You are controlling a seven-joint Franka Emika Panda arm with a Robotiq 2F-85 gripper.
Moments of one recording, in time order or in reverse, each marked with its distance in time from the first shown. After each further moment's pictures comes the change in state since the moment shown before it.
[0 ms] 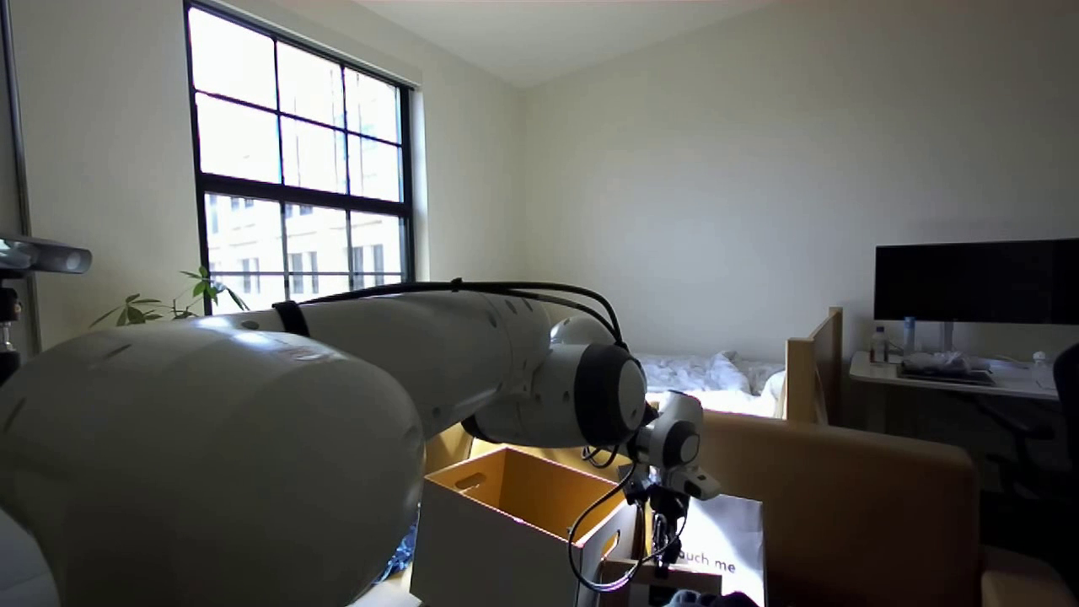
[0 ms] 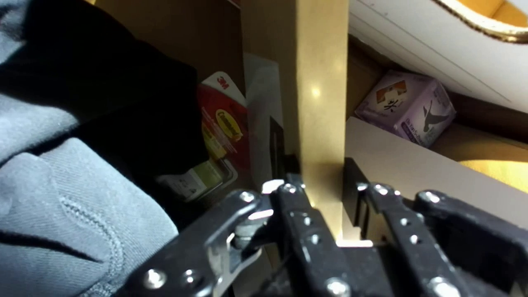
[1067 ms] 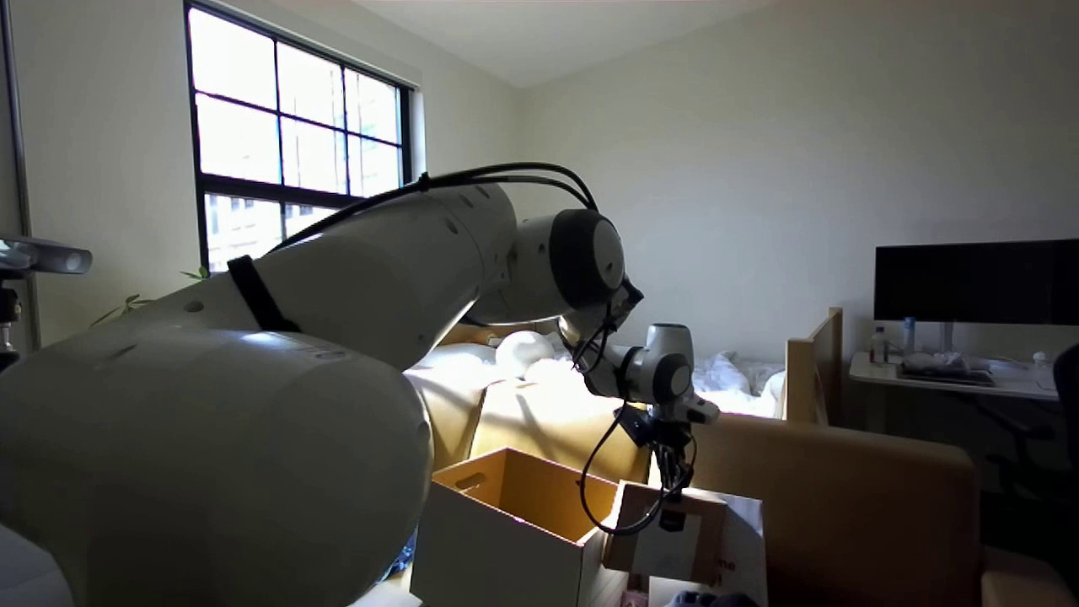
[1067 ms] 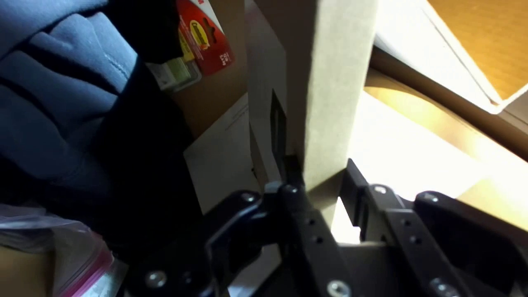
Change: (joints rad) arm 0.071 -0.429 -0.041 -0.493 -0.045 0.283 -0.168
